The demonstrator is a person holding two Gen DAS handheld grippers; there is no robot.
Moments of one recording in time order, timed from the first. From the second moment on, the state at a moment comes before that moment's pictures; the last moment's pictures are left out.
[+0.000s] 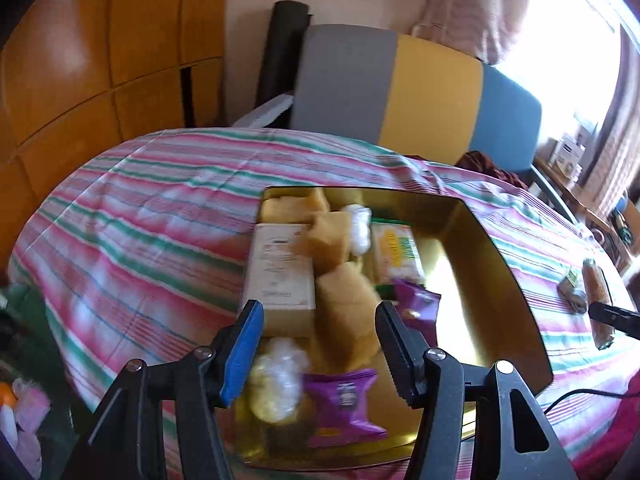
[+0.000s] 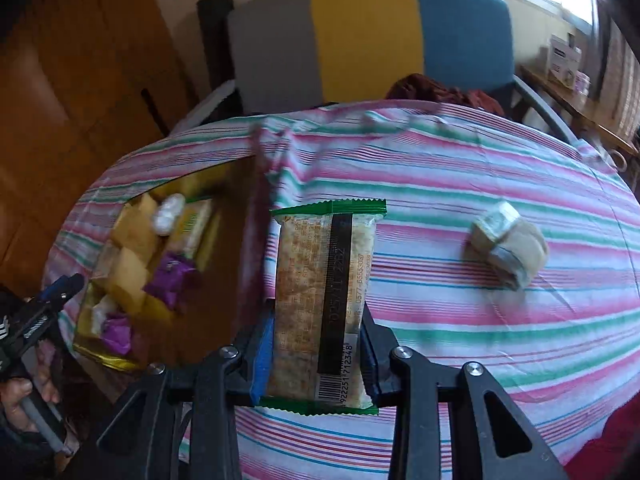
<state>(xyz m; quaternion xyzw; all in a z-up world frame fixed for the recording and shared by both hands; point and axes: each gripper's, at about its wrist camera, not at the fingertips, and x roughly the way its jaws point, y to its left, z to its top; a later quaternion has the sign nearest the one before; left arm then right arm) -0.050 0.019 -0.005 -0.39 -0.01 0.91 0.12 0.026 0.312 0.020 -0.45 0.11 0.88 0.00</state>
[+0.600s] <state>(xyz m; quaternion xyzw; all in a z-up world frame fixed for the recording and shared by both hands) -0.054 -0.007 -0.021 -0.41 -0.04 0.90 0.11 -0.049 0.190 -0.057 -0.57 0.03 0.82 -0.05</state>
